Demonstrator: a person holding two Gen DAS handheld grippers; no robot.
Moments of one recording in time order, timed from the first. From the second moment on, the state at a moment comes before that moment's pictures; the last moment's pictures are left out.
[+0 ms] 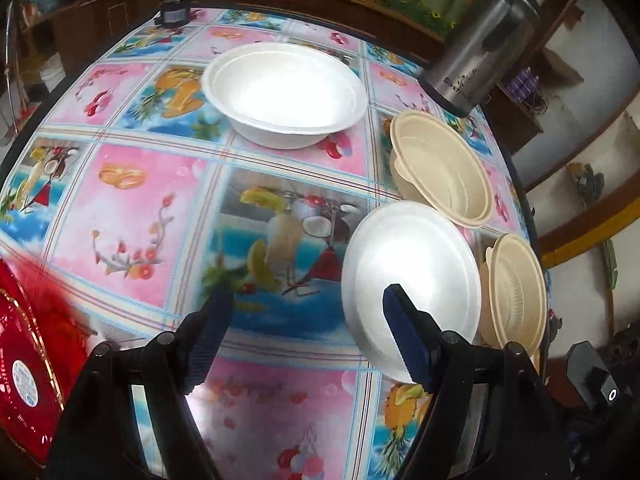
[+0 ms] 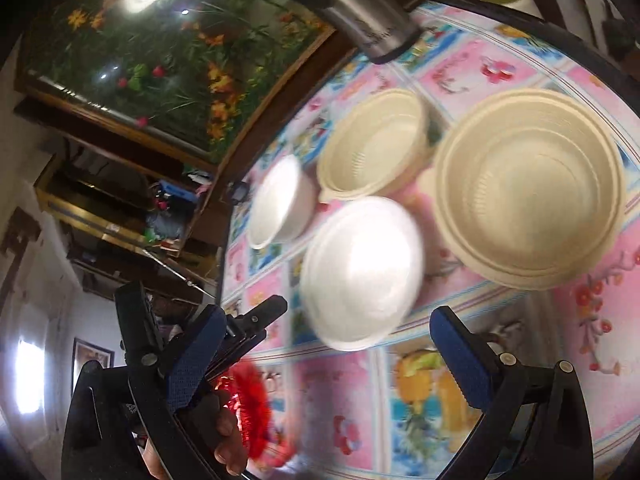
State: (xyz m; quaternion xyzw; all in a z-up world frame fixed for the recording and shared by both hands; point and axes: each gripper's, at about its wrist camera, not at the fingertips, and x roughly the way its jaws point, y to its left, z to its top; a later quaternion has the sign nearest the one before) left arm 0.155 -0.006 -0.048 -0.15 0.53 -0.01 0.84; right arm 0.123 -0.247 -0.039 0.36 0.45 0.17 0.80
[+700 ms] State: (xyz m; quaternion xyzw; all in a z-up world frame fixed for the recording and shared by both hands) left arm 0.167 -0.031 -0.073 -0.11 0.52 -0.01 0.85; right arm 0.147 -0.249 -0.080 0.35 0.48 0.13 0.79
